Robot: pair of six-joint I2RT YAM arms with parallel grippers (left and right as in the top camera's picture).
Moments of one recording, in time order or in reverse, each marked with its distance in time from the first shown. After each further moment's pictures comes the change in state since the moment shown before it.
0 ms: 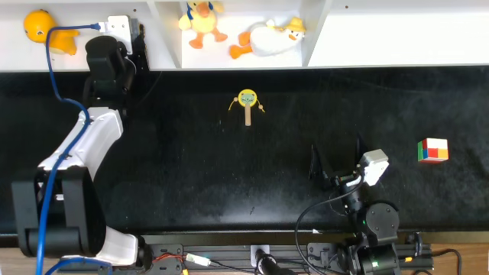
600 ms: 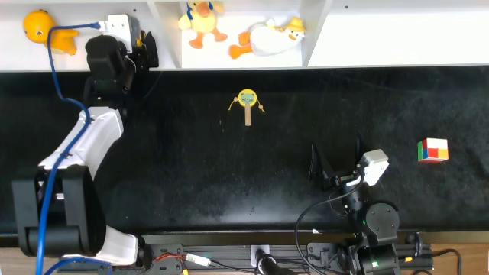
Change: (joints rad) left arm 0.000 -0.004 0.000 0.005 -0.007 0.008; right arm 0.000 0.000 0.000 0.000 0.000 0.000
